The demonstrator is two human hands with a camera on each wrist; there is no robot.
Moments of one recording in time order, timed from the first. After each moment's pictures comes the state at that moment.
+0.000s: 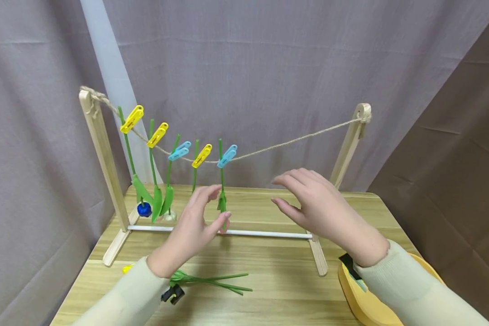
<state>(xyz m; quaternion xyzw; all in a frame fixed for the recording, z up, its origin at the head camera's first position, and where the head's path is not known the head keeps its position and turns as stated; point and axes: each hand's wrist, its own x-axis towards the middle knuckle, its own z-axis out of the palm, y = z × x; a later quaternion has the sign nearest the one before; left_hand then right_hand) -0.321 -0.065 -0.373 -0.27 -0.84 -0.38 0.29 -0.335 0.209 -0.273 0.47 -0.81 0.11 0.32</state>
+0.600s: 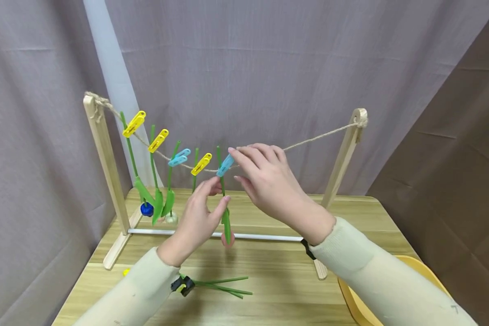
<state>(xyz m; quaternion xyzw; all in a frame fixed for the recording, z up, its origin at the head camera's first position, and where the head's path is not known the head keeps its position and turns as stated) -0.336 -0.052 -0.354 -0.22 -0.82 -0.45 0.29 -0.354 0.137 -0.257 0.44 -0.80 0.06 0.40</state>
